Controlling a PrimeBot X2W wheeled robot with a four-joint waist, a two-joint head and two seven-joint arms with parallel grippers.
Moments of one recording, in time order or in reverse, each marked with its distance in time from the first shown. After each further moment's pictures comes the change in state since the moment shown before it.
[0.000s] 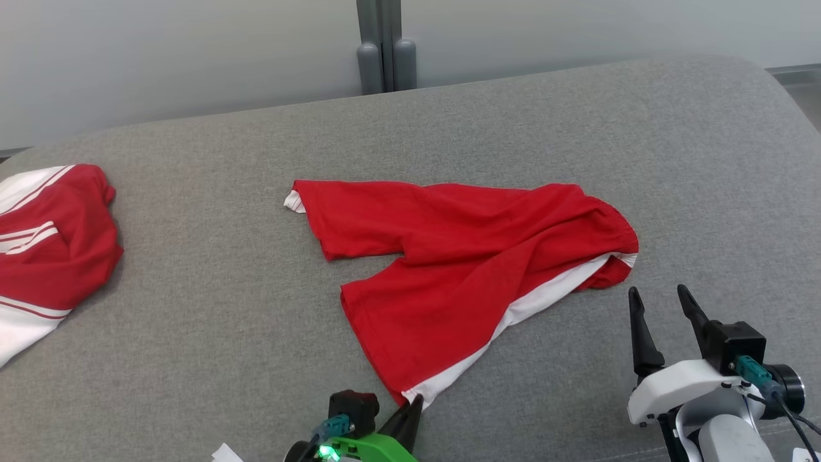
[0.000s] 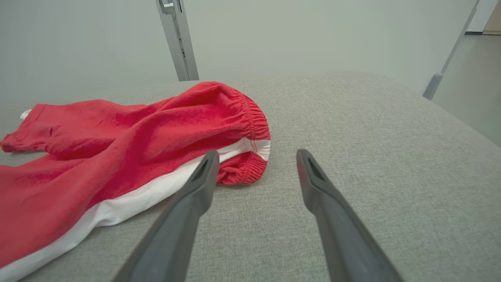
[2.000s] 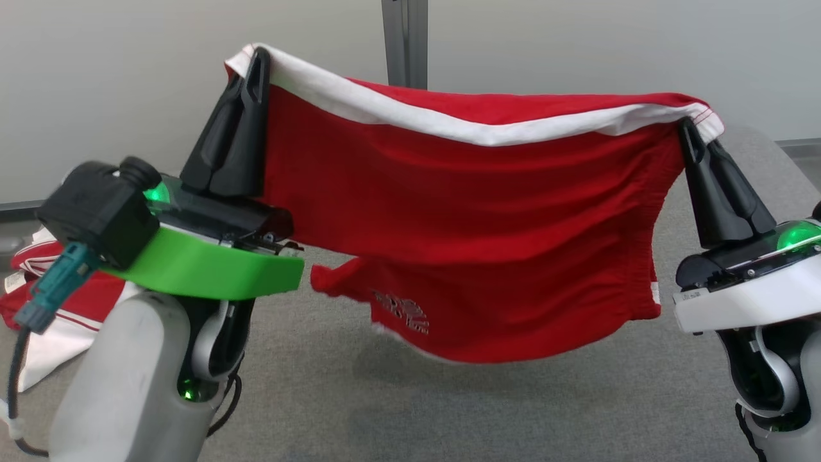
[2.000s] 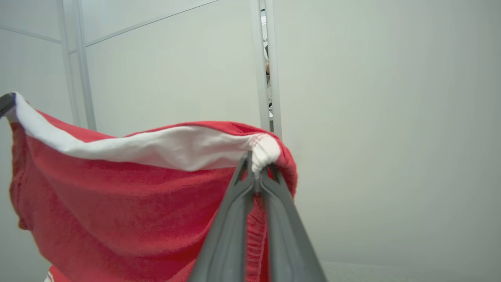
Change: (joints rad) left arm -0.178 0.209 0.576 -0.944 0.350 -0.002 0.193; right arm -0.087 -0.191 0.138 -0.697 0.365 0.000 0.303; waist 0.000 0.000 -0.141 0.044
